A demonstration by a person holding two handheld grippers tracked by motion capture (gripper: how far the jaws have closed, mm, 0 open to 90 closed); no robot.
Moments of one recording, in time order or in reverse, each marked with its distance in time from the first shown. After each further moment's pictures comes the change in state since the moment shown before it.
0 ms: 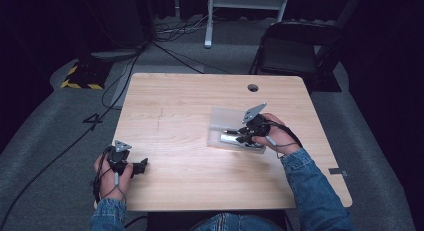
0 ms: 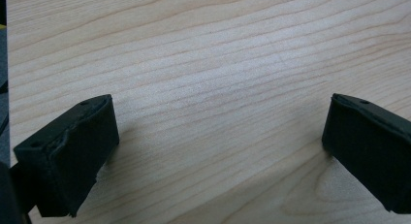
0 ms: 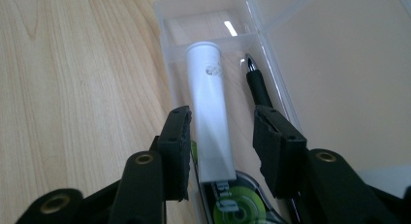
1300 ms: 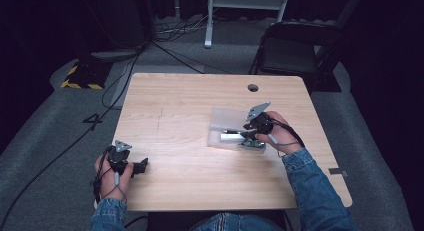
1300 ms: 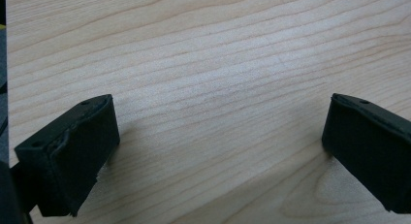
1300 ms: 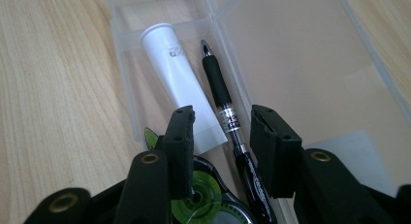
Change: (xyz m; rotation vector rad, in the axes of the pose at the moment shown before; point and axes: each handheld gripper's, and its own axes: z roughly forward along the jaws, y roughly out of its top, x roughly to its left) left arm 0.000 0.000 0.000 0.000 0.004 0.001; right arm -0.011 -0.007 -0.004 -0.005 -0.108 0.001
